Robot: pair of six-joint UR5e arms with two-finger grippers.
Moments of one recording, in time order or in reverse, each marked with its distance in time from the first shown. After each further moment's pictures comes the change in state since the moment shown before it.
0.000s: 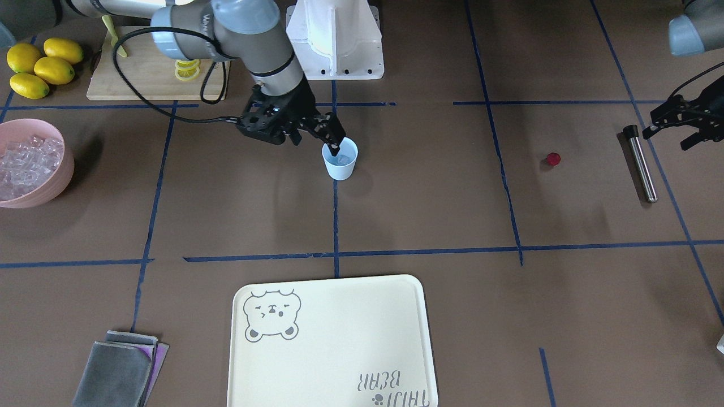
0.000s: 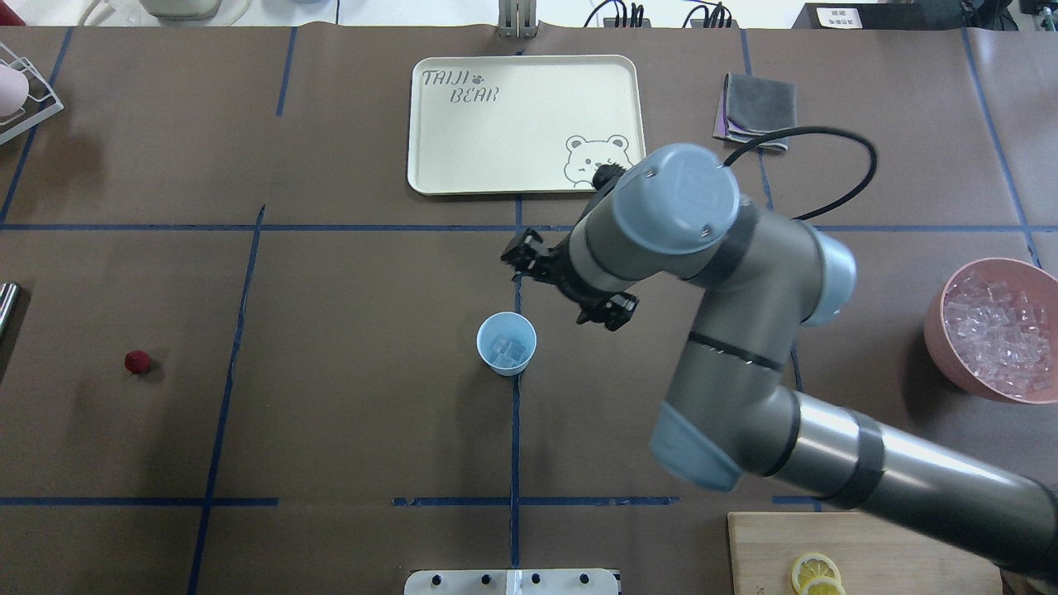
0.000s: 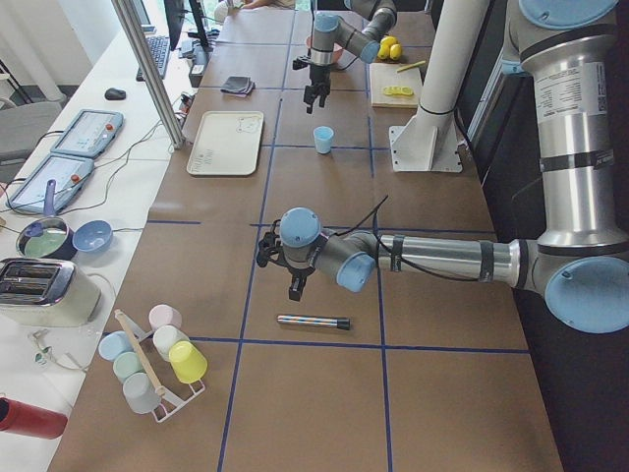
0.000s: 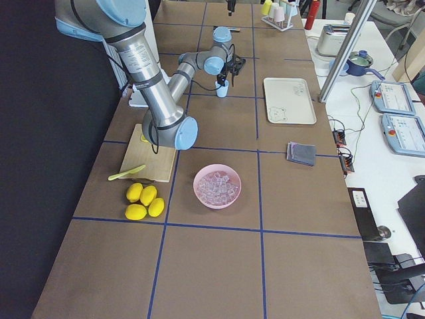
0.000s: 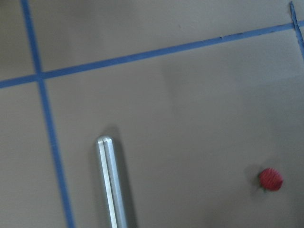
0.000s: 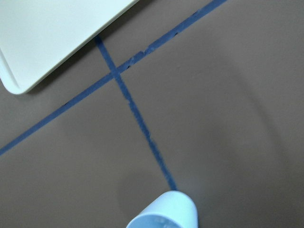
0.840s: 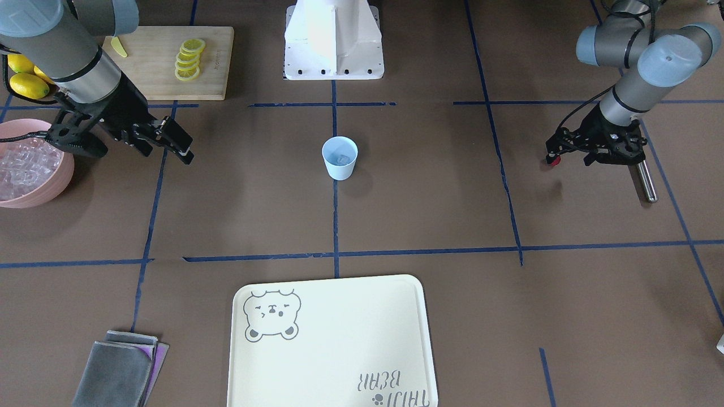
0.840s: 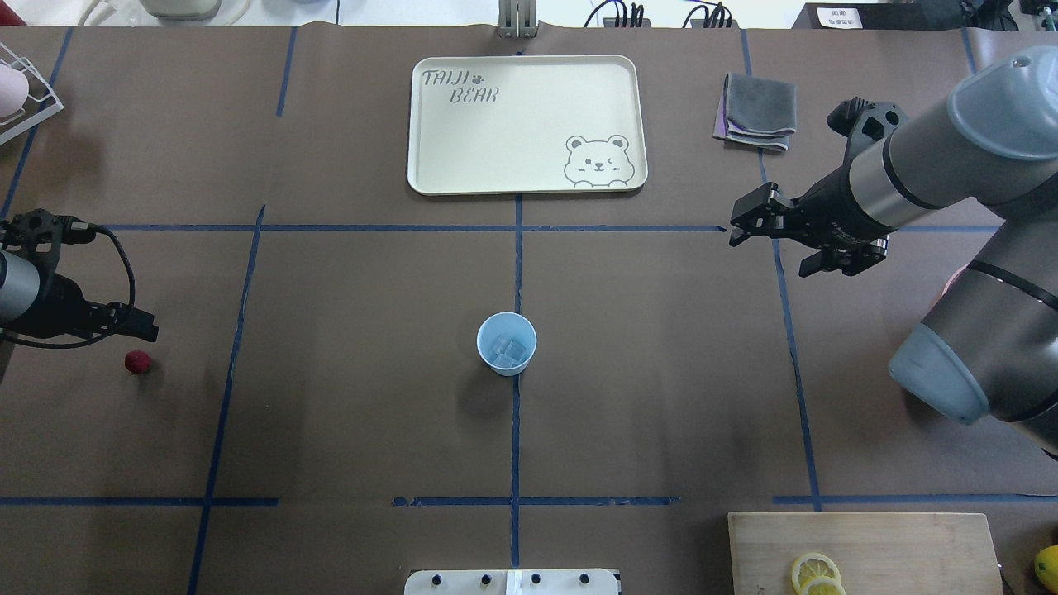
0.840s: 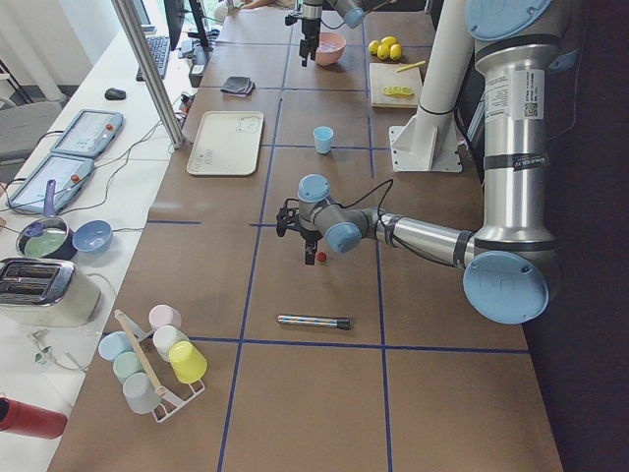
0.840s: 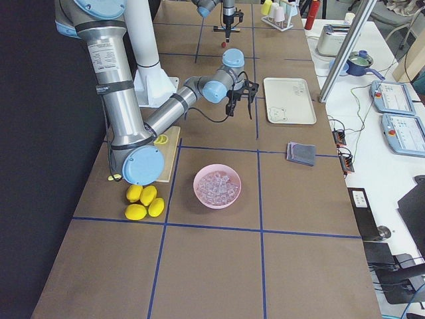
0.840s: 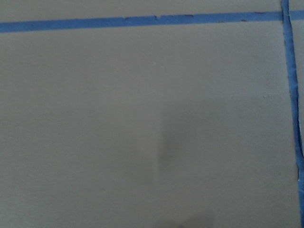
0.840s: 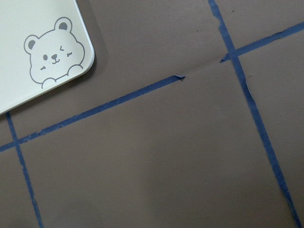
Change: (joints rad) left arm 0.366 -0.086 -0.019 -0.071 0.283 -0.482; right arm 0.260 -0.345 0.170 -0.004 0.199 -0.400
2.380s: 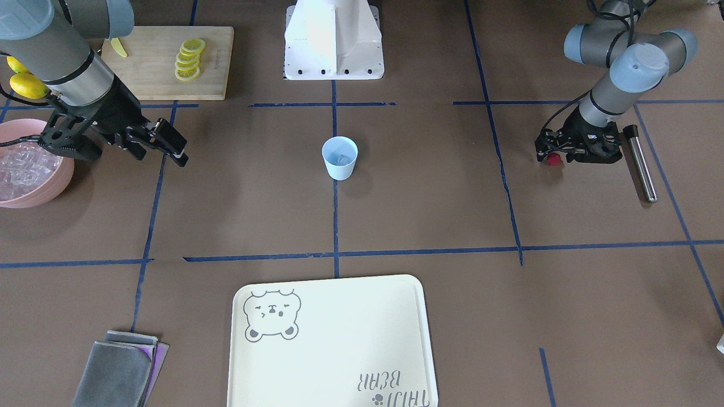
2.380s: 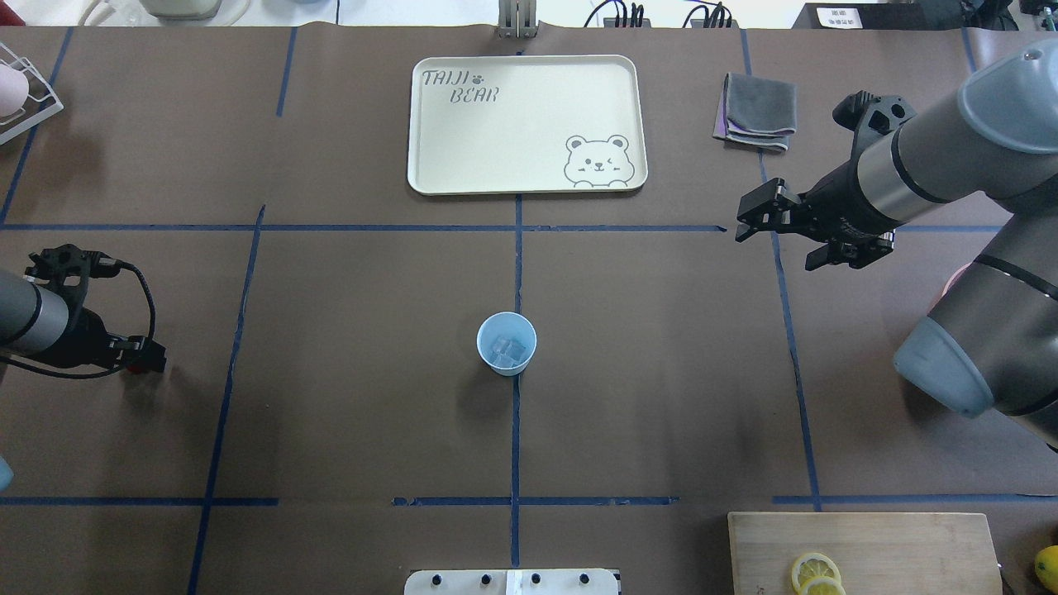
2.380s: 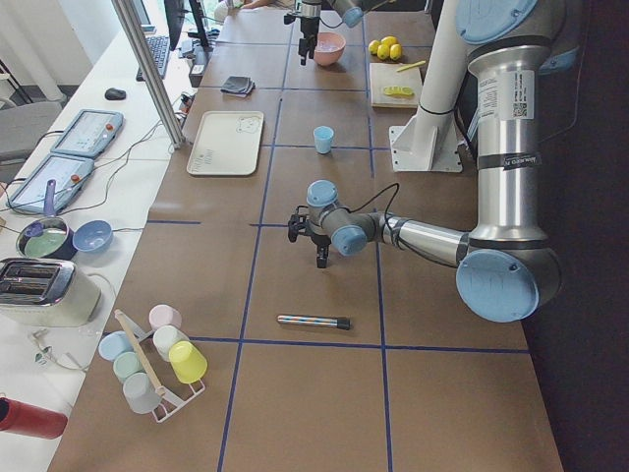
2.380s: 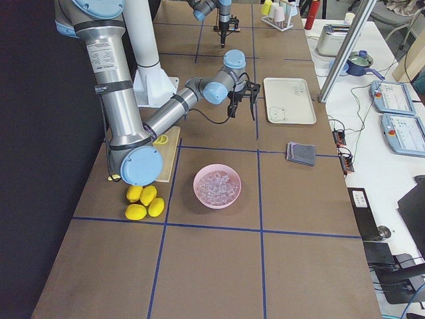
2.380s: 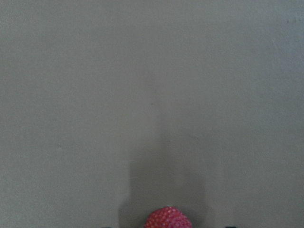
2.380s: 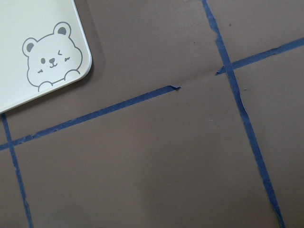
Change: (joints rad) left arm 0.077 0.009 0.019 0.003 0.053 -0.024; right arm 0.012 -0.002 -0.002 0.008 0.004 -0.025
